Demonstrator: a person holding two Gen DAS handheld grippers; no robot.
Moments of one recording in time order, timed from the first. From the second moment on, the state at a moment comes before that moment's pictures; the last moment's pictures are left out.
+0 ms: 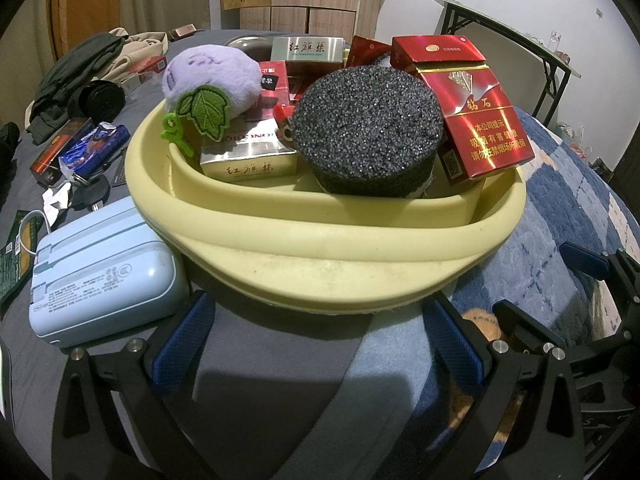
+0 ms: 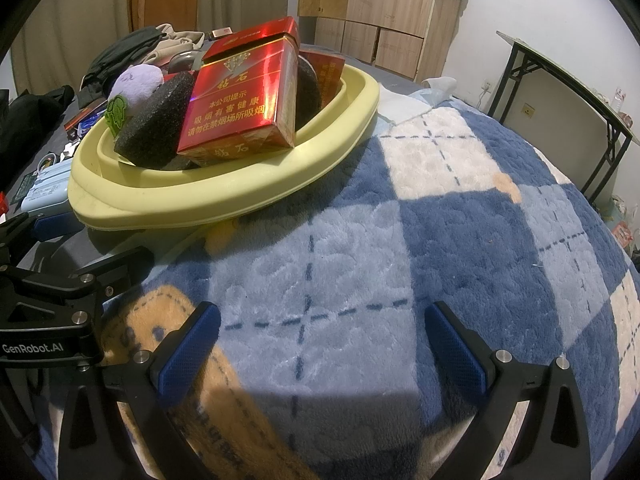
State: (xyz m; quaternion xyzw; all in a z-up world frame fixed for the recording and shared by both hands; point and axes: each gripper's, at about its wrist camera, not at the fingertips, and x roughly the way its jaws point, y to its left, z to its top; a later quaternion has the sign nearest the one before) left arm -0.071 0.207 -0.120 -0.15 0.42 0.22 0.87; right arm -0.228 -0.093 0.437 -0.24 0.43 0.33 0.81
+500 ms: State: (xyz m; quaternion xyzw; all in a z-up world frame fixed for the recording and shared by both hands) left arm -0.071 0.207 -0.120 -0.15 0.42 0.22 0.87; right arm -0.227 -0.093 0.437 -0.24 0.43 0.33 0.81
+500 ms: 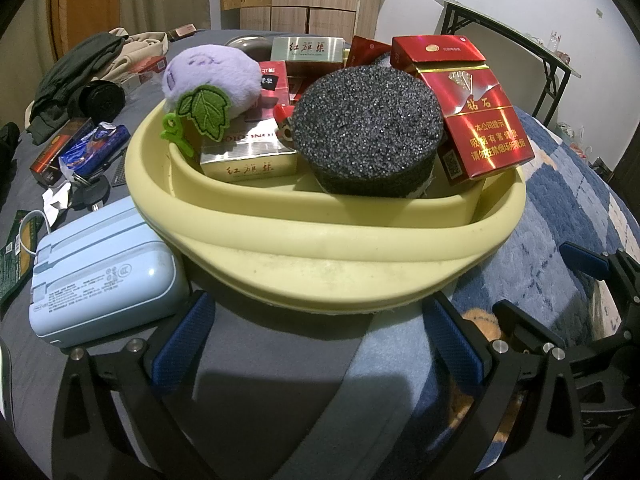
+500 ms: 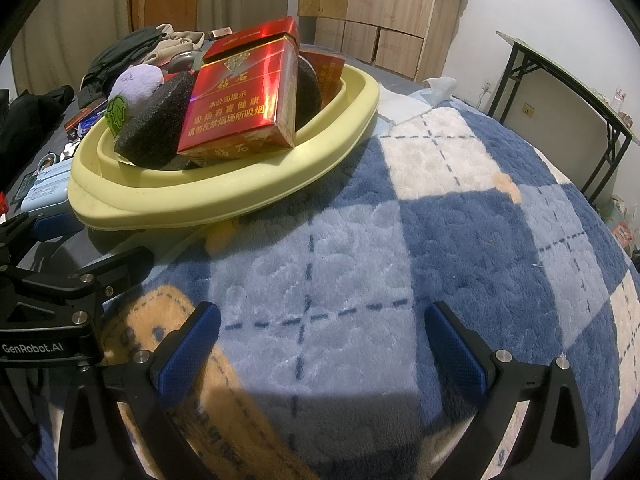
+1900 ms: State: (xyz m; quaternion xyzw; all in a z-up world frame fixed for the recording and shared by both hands) left arm -0.069 0.207 -0.120 -0.15 0.42 0.22 0.87; right arm -0.227 -0.093 0.437 -0.24 0.43 0.33 0.81
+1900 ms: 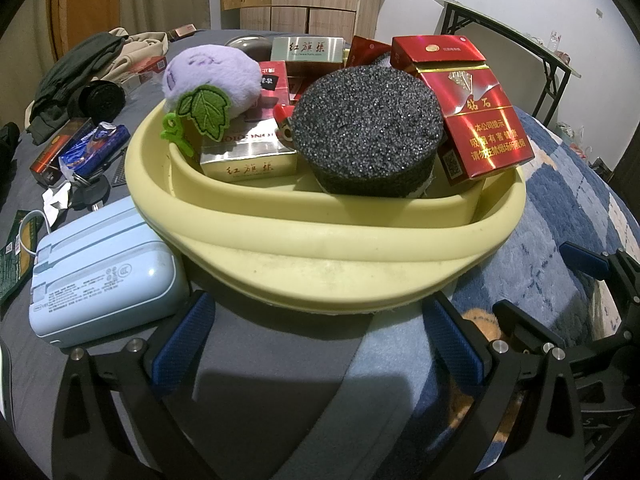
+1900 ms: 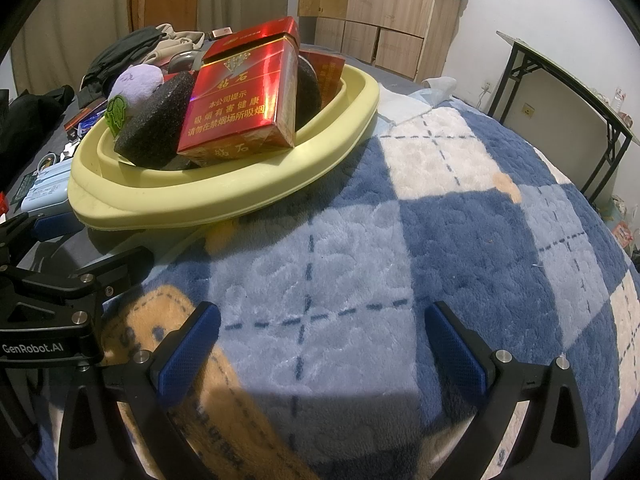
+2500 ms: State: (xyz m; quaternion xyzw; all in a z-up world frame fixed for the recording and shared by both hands) left arm -0.070 0.207 -0.120 -0.15 0.42 0.22 0.87; right arm -0.227 -0.093 0.437 -0.24 0.43 0.33 0.81
